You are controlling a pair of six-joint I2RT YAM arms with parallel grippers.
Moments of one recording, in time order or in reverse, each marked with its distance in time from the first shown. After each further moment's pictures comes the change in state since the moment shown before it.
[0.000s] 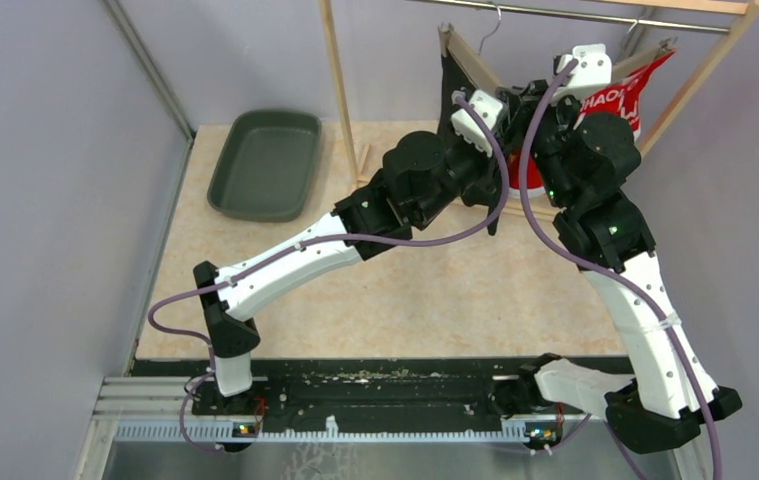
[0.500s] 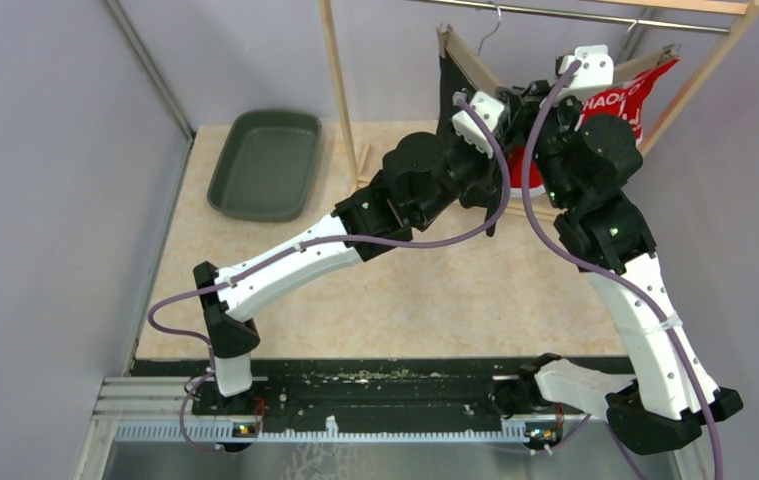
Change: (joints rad) left arm -0.007 -0.002 0.000 0.005 -0.013 0.021; right arm 0.005 -0.010 -0.011 0.010 0.002 0.004
